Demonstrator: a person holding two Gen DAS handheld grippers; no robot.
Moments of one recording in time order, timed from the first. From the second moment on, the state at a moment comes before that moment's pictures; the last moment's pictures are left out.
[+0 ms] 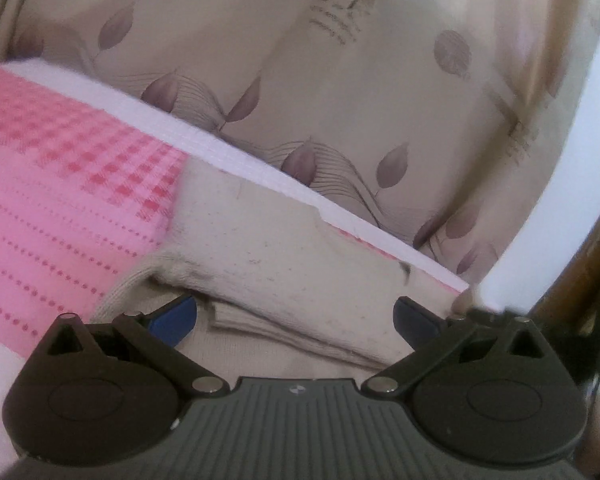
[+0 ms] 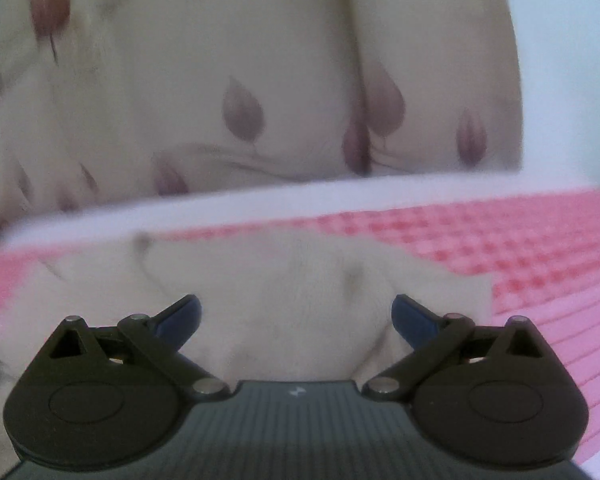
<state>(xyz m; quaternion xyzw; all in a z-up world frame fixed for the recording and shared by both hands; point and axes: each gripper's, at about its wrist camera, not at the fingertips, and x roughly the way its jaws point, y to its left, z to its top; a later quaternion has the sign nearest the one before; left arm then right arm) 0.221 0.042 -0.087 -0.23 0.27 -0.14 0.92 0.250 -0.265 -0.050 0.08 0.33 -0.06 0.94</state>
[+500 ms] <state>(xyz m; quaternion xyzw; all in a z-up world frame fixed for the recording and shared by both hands) 0.215 0.045 -0.091 -0.25 0.26 -0.13 0.92 0.145 -0.383 -0.047 0.34 0.24 -0.03 0.91</state>
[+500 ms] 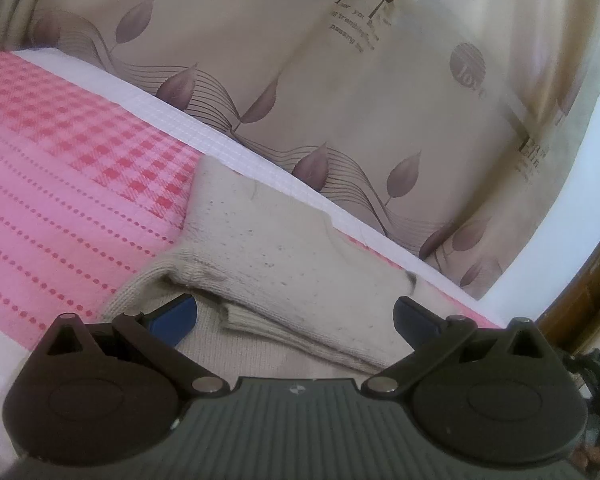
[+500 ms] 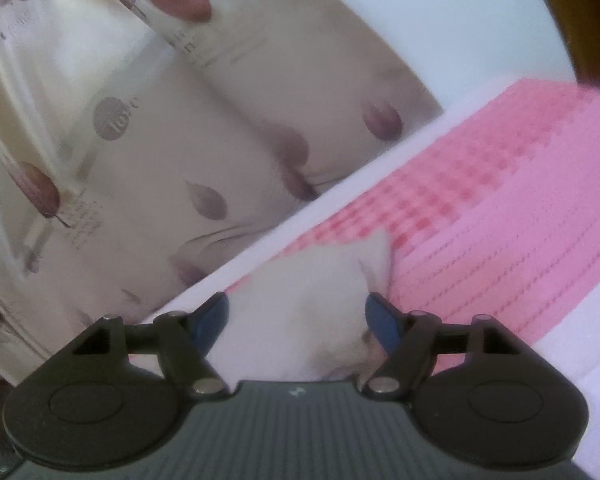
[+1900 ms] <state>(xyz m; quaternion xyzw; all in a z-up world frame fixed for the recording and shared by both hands) 0.214 0.054 -0.089 -0.24 0.26 -0.09 0.93 0.216 -0.414 -0.073 0.31 0.26 -0.07 0.91</state>
